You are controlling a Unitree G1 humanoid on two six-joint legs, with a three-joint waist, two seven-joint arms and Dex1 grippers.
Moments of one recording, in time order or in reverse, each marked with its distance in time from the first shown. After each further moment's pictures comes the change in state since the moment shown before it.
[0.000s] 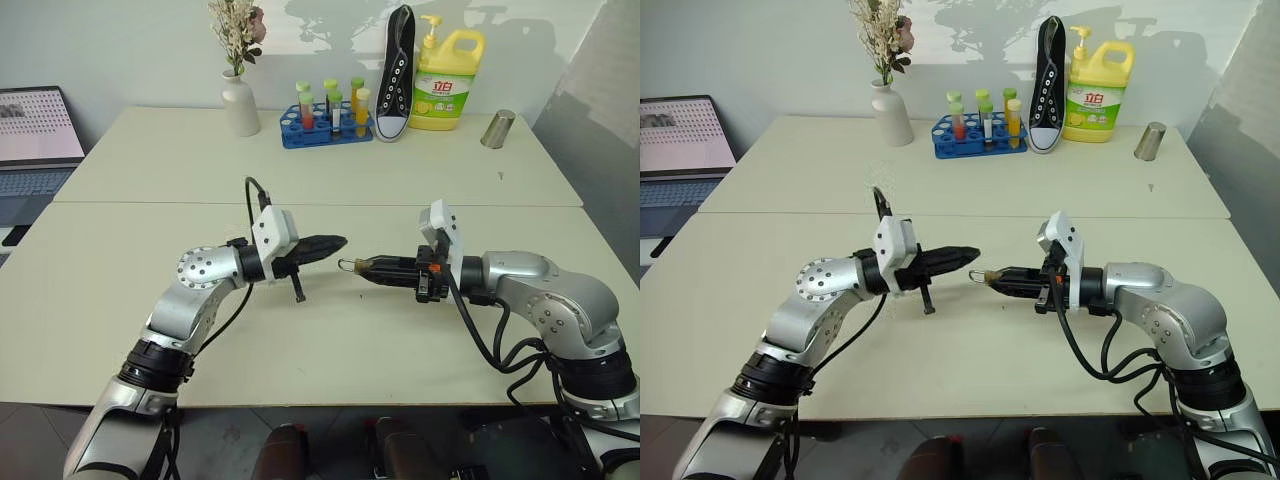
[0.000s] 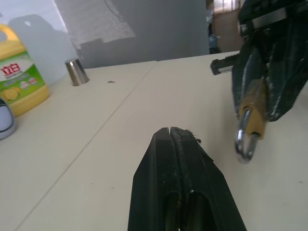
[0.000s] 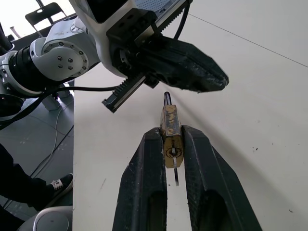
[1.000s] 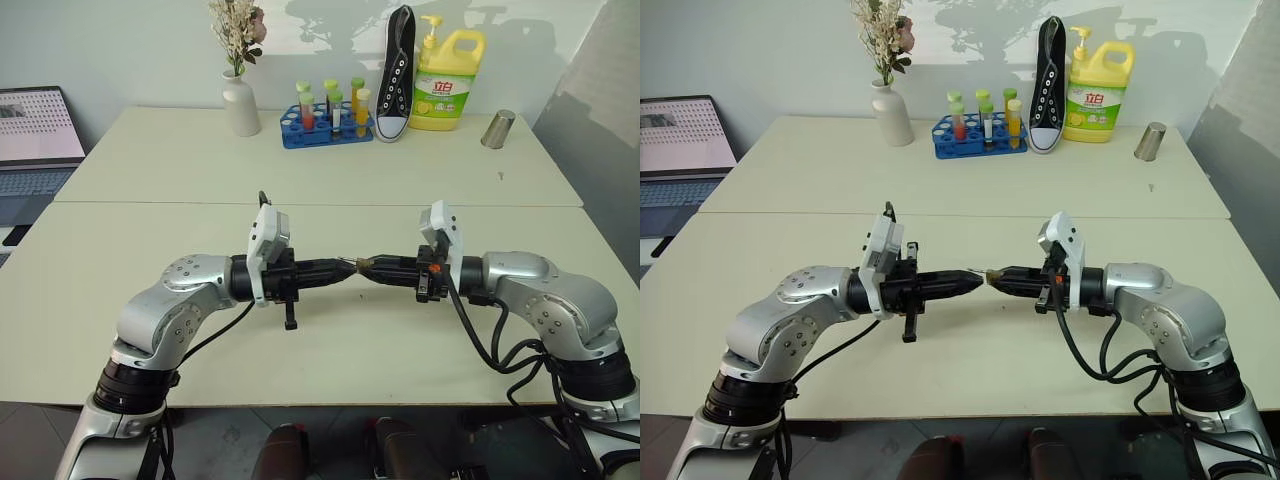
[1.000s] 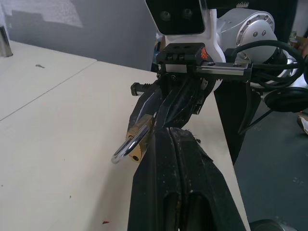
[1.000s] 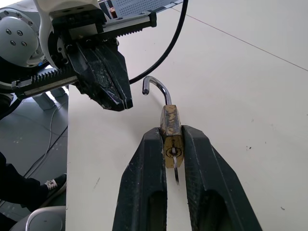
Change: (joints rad) left arm 0.065 0.019 0.138 -0.259 -0.239 0.515 -0.056; right arm 0.007 0.001 0.007 0.006 -0.029 -0.021 0.003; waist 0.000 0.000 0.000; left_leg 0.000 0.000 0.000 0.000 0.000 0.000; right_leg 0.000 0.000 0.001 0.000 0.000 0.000
